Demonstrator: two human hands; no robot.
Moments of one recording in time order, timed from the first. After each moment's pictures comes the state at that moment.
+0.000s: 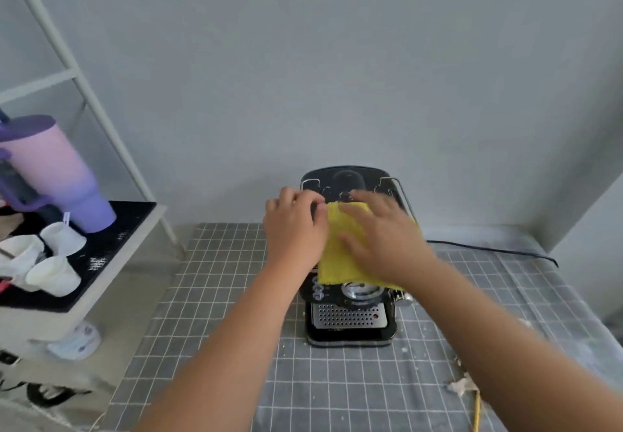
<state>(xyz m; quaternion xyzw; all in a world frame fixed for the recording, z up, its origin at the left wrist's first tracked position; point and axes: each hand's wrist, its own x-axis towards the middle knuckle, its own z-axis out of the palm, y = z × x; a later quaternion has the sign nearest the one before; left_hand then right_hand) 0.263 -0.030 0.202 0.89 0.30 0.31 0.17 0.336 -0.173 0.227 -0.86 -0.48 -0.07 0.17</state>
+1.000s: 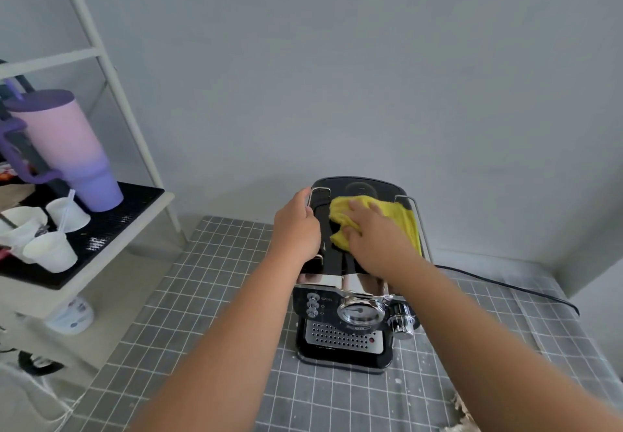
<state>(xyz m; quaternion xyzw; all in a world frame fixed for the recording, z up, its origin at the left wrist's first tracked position) 0.287 -0.012 0.198 0.77 0.39 0.25 0.44 0.362 -0.131 0.225 -0.87 -0.43 0.12 0.22</state>
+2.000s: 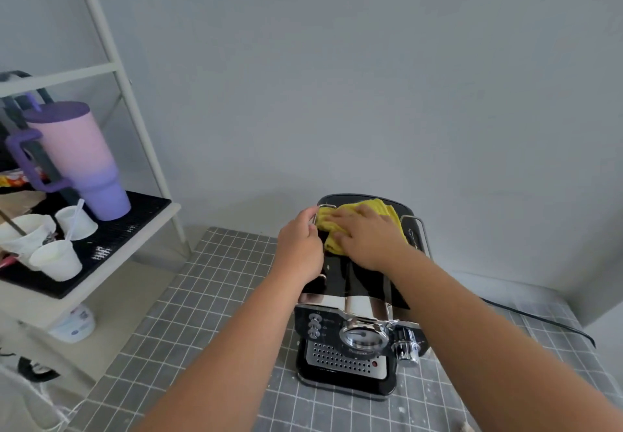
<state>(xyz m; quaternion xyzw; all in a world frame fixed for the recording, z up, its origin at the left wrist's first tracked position) 0.290 -0.006 0.193 0.77 0.38 0.26 0.43 0.399 -0.088 0.223 -0.84 -0.53 0.04 0.05</state>
